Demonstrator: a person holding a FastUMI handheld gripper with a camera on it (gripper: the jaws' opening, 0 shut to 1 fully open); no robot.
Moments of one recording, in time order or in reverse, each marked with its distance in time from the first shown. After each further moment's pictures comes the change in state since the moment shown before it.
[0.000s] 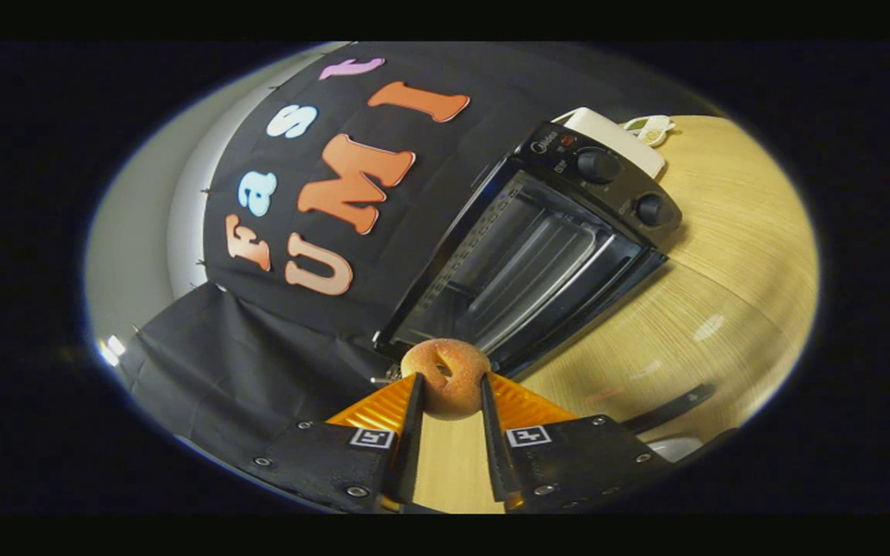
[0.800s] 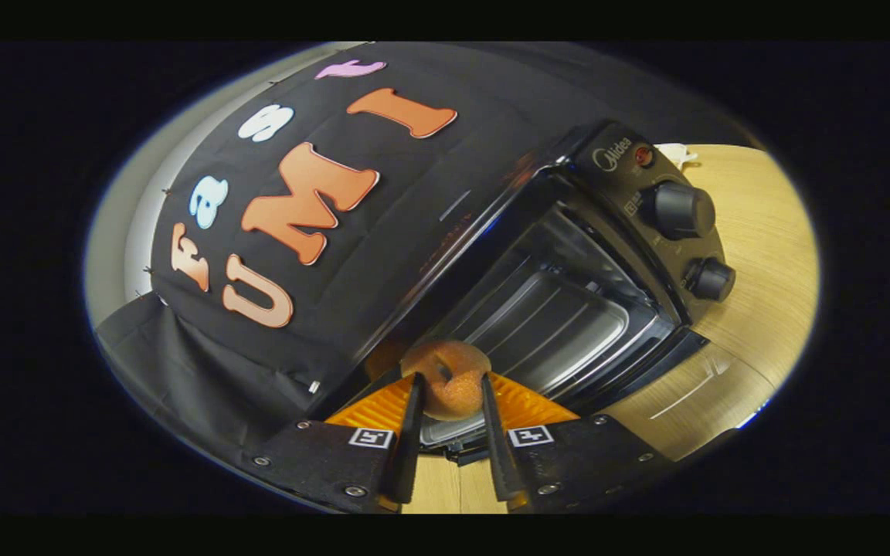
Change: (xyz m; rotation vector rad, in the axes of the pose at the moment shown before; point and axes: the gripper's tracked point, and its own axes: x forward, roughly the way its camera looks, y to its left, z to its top) arm 0.092 -0.031 0.065 -0.106 -0.164 -0.186
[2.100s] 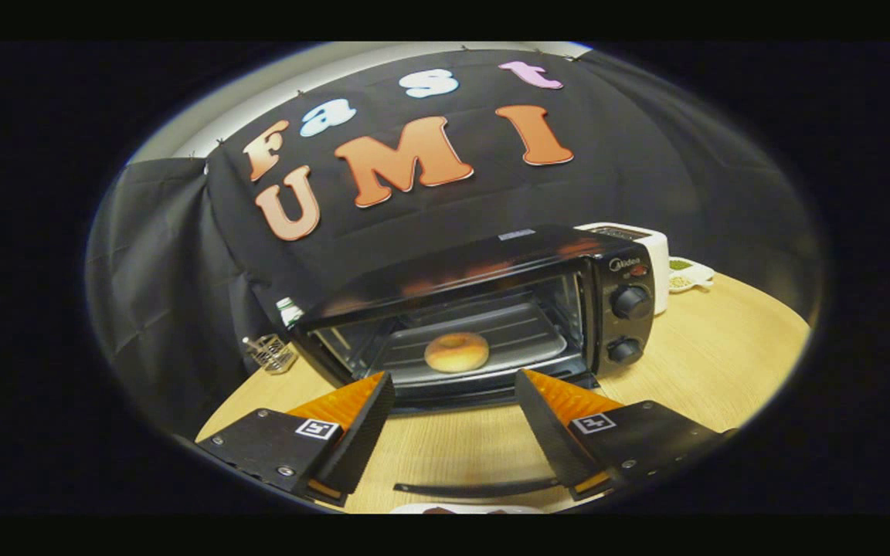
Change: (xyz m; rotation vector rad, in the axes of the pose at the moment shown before) arm -0.105 -0.013 -0.016 -0.603 -0.004 -0.033
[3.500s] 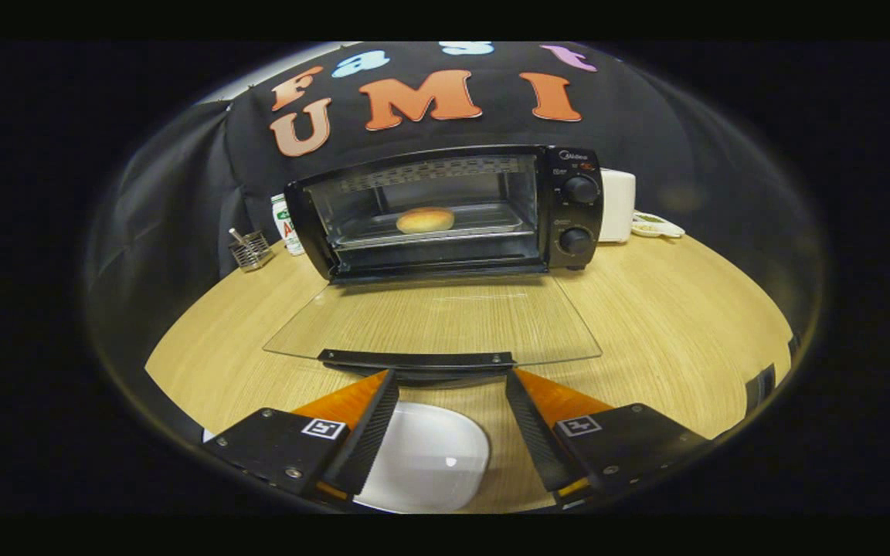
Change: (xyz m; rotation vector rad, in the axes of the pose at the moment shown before) arm -0.066 -0.049 -0.125 -0.175 0.284 -0.097
